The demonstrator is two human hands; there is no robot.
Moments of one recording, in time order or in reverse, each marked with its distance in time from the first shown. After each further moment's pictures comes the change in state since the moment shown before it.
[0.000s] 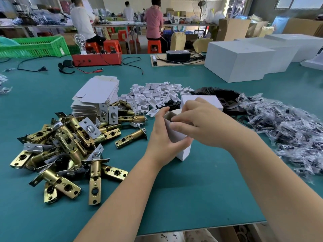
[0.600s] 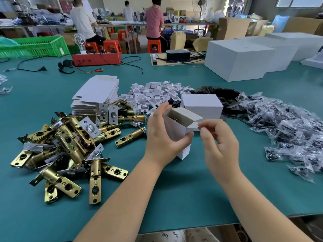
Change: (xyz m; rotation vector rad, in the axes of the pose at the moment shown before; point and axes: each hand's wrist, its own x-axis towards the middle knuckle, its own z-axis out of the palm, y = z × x) left_hand -0.002 0.007 0.004 0.194 0.240 0.246; right_hand -0.044 0.005 0.076 0.700 0.841 0.184
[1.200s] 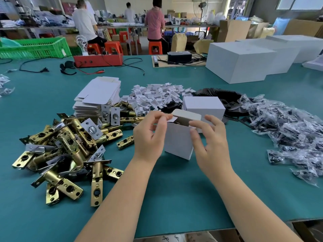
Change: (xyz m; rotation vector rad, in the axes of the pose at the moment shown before) left_hand 0.014 -0.006 -0.021 -0.277 0.145 -0.041; right_hand 0.002 0.010 0.014 -0.256 -0.118 0.013
